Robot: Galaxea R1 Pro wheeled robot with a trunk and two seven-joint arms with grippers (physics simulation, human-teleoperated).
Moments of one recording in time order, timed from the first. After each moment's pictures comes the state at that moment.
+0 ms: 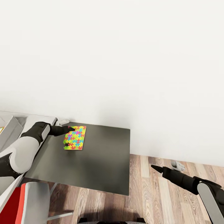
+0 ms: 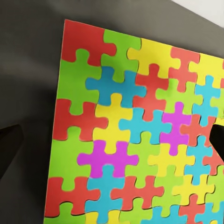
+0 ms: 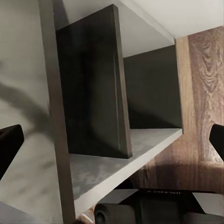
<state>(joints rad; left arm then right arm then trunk) -1.27 0.21 0.45 -0.27 -0.33 0.65 -0.48 -0.19 -0.21 -0.21 -1.58 -0.68 0.95 0.23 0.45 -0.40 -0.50</state>
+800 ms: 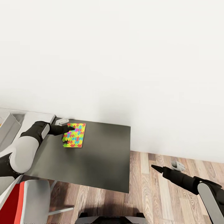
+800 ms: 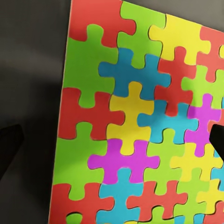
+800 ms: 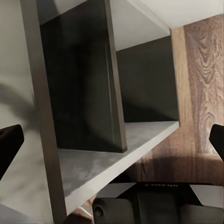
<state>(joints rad) -1.27 0.21 0.45 -0.28 -0.34 0.65 -0.49 -0.19 -0.21 -0.21 -1.58 -0.68 0.95 0.23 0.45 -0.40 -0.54</state>
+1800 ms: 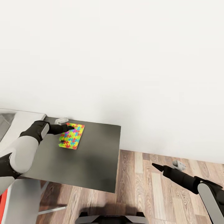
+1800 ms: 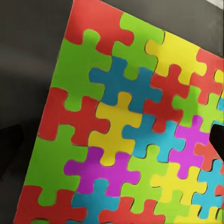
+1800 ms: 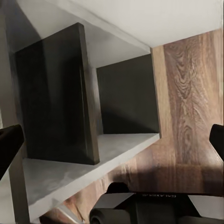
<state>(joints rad) -1.27 0.21 0.44 -0.30 -0.34 0.65 -0.49 -0.19 -0.21 -0.21 -1.58 -0.68 0.90 0.23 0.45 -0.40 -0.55</state>
